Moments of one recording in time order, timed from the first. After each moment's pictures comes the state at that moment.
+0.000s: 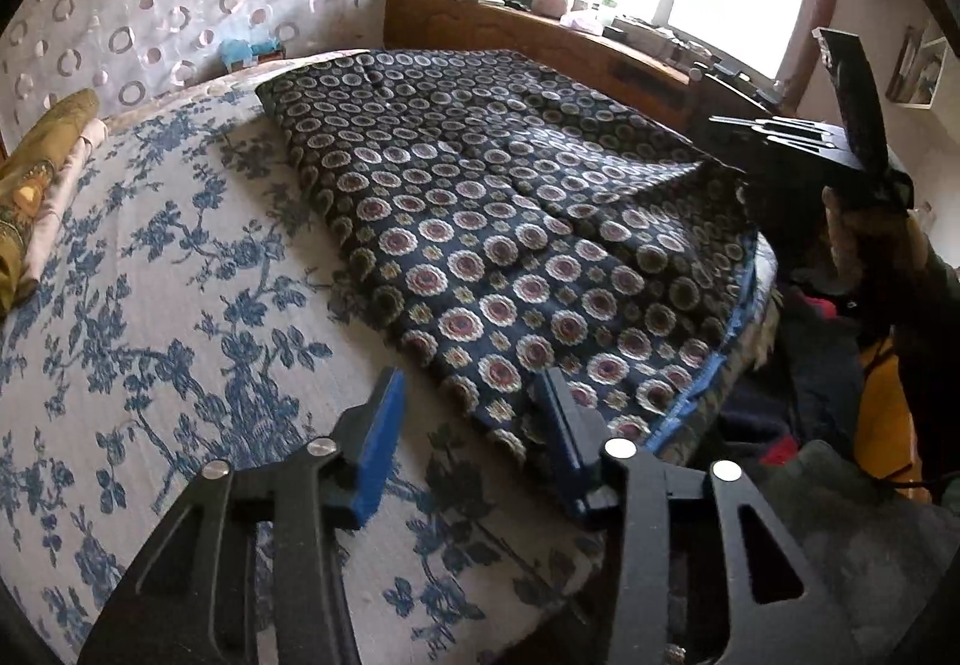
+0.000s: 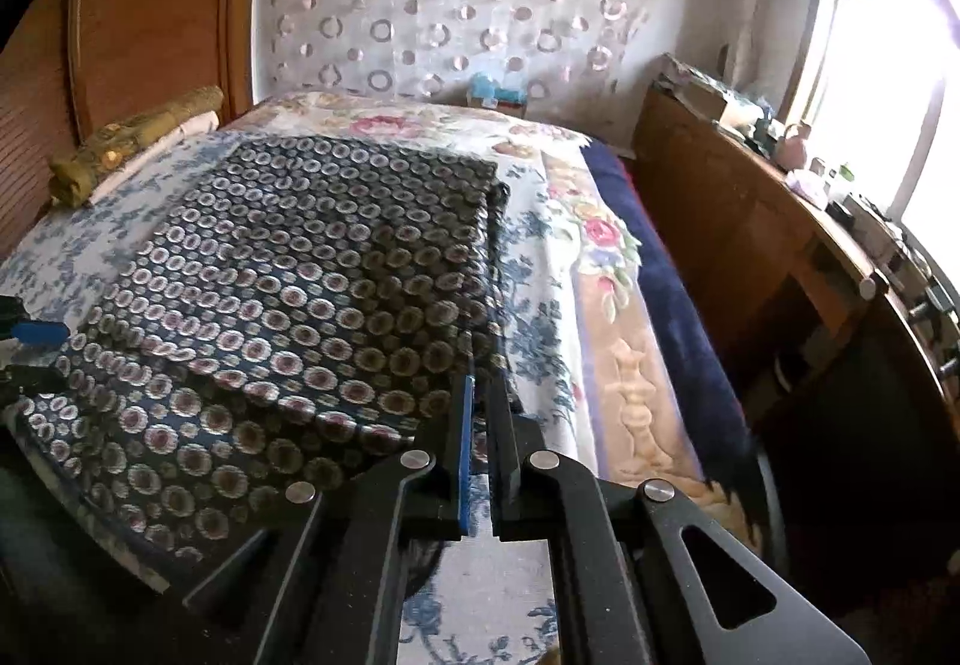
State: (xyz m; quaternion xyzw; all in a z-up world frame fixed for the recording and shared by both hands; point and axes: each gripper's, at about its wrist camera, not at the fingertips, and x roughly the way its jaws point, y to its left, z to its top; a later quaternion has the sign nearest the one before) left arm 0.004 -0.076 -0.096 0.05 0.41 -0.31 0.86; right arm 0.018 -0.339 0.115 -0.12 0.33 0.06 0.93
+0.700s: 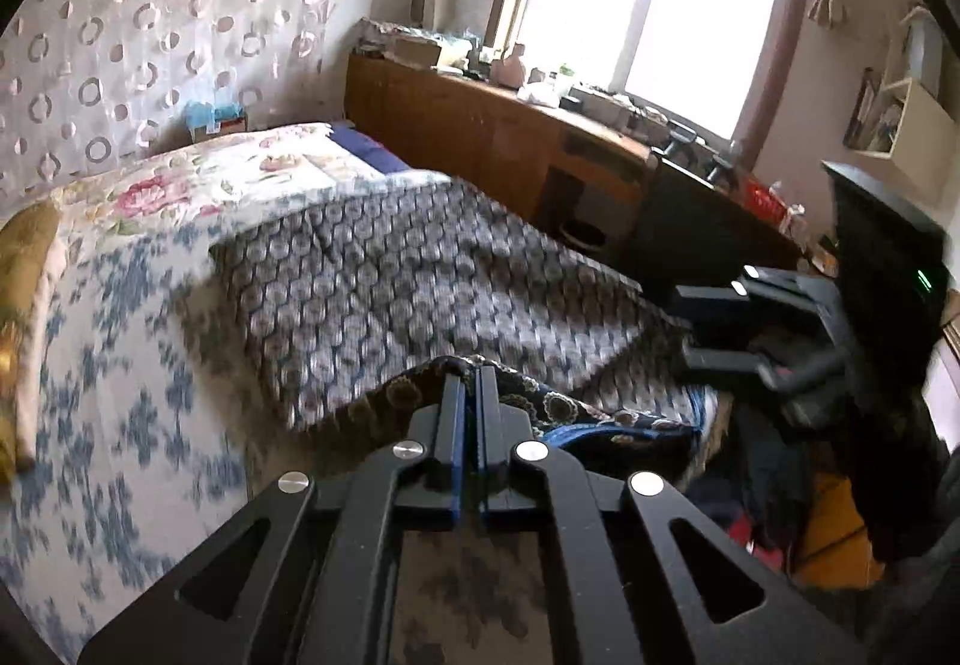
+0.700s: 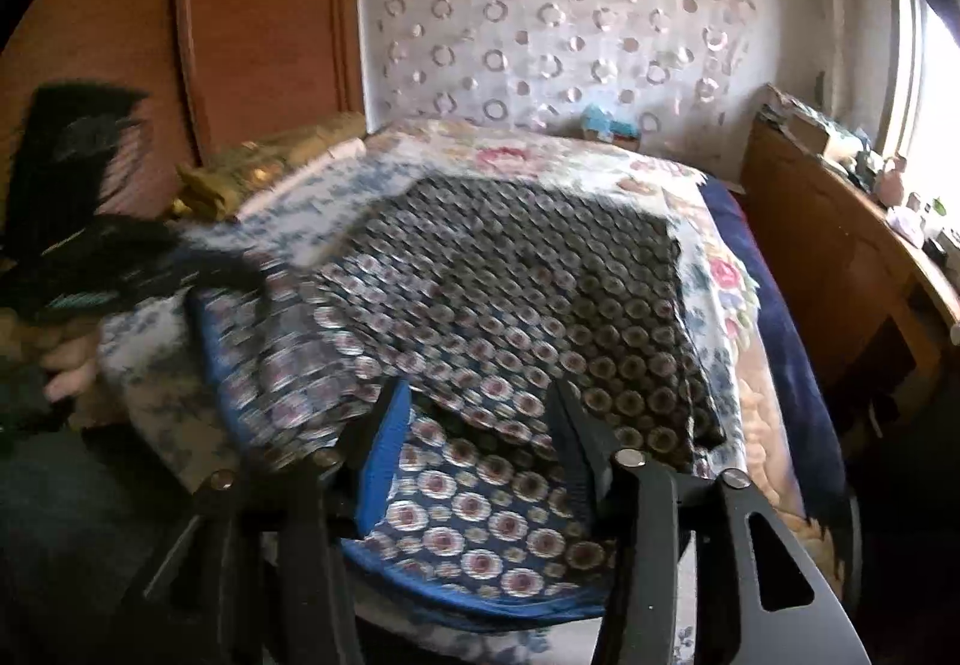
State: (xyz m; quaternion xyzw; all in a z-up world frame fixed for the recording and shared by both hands) left arm 0.057 -0.102 -0.015 0.01 0.34 -0.36 0.87; right arm -0.022 -0.274 0.129 -0.09 0.31 0.21 0.92
